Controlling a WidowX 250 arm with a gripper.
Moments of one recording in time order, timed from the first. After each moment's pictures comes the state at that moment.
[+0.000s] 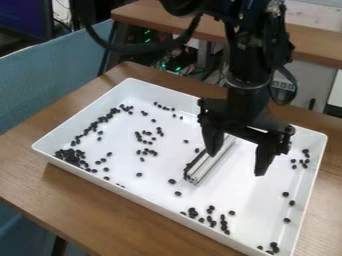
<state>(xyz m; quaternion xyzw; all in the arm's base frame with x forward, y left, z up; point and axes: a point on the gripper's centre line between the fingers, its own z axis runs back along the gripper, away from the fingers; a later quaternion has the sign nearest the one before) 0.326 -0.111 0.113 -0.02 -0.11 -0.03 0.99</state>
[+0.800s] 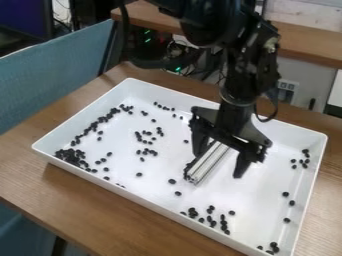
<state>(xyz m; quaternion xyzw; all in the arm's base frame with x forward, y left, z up) 0.358 -0.077 0.073 0.07 -0.09 -0.01 0.99</state>
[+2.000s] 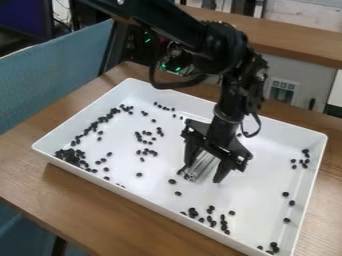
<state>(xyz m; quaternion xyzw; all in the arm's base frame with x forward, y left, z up) 0.382 -0.055 0.023 0.10 -0.04 0.00 0.99</state>
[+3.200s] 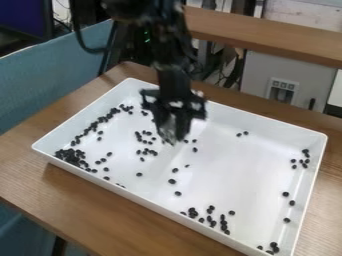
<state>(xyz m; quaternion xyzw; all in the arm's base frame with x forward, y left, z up) 0.382 0.022 0.072 -0.04 -0.04 0.05 1.00</state>
